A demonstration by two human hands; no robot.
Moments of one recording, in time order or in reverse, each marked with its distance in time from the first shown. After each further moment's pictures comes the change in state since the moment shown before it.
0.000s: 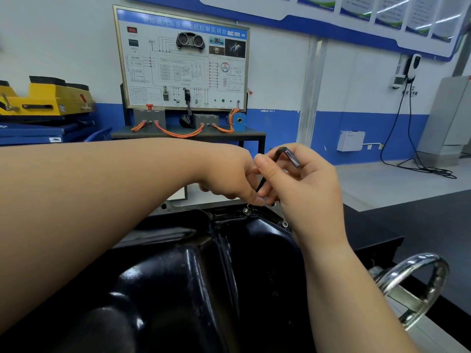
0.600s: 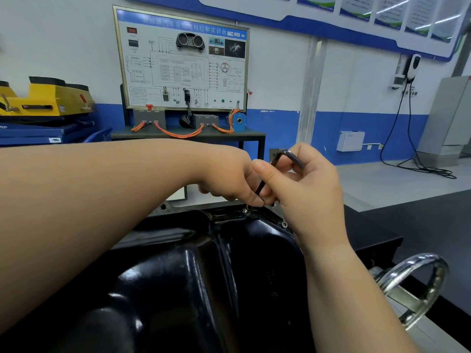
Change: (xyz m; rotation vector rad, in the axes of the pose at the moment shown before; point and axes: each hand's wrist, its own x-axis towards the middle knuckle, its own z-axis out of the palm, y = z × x) left_hand 0.001 -0.001 0.000 0.006 -0.017 -0.011; right_hand 0.002 0.001 -0.001 -0.046 0.055 -0.009
